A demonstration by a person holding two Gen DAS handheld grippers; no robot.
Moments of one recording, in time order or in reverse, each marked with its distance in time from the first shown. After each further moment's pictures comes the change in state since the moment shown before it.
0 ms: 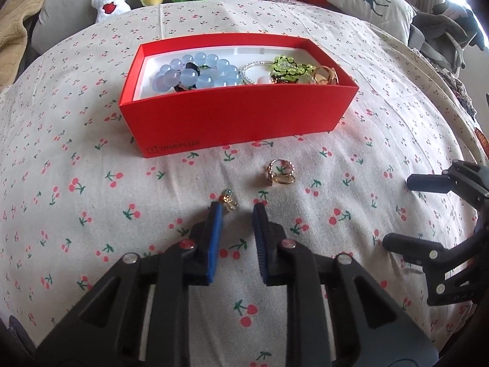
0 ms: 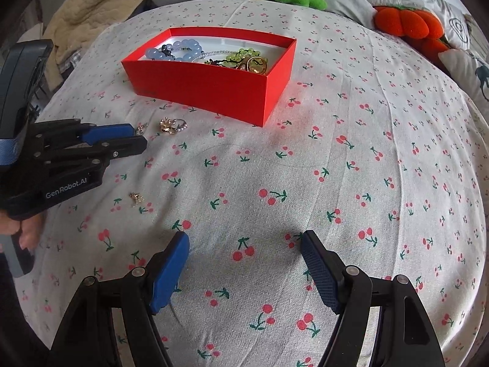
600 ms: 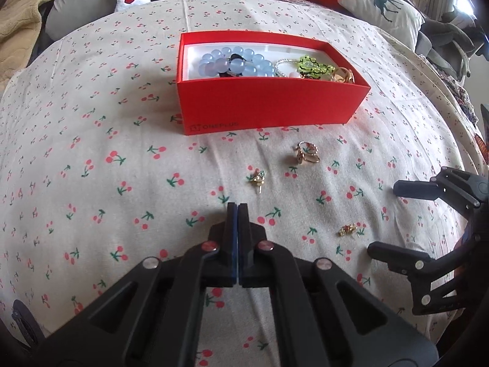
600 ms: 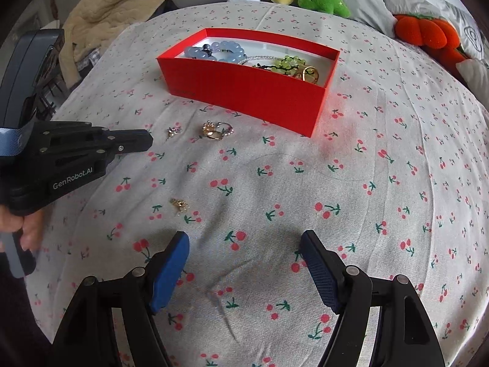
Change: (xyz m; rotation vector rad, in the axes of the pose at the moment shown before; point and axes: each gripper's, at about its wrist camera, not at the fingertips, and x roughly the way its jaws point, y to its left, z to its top) left arm -0.023 0.028 -0.019 -0.043 0.019 0.015; right arm 0.004 0.039 0.005 -0.056 -0.023 0.091
